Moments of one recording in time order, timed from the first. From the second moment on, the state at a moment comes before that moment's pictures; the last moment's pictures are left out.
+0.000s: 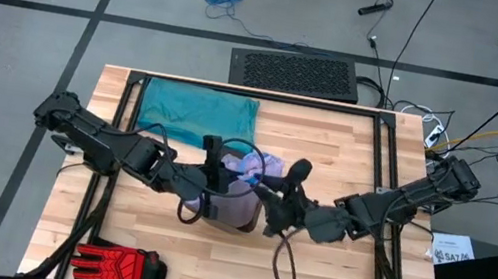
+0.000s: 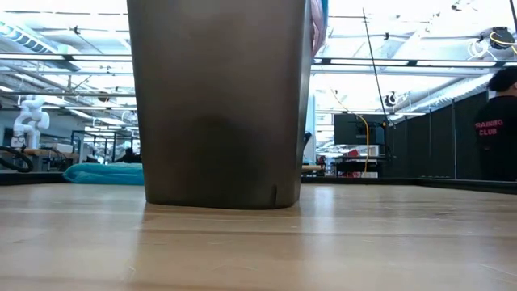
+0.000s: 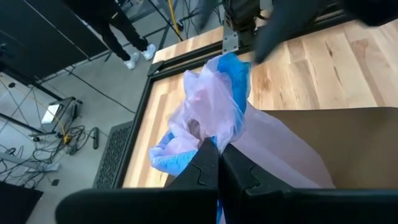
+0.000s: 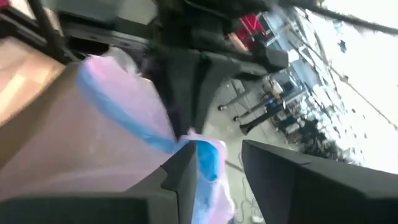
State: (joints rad) left arm -0.36 1.48 1.48 -0.59 -0.63 0.14; right arm 0.49 1.51 1.33 -0.08 0.93 -0.60
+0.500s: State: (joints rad) left arm -0.35 1.48 1.48 -0.59 -0.63 0.14; right arm 0.43 1.51 1.33 -0.10 0.88 -0.51
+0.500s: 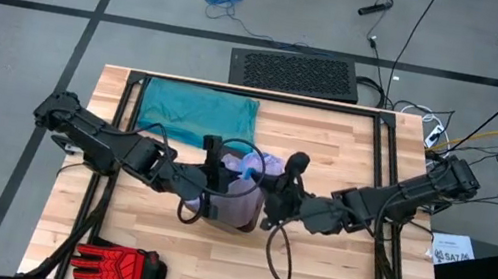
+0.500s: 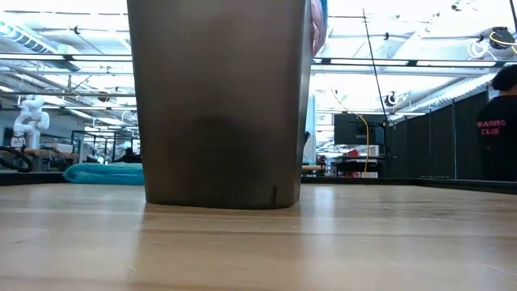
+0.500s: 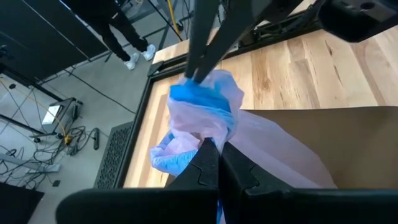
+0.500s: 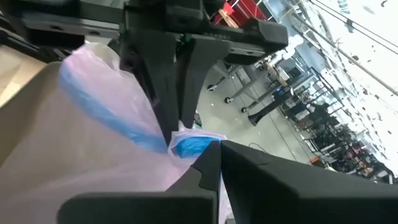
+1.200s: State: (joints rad) left arm -0.36 1.48 1.48 -0.60 -0.60 0.15; right arm 0.38 1.51 1.45 -0.34 0.71 -0.21
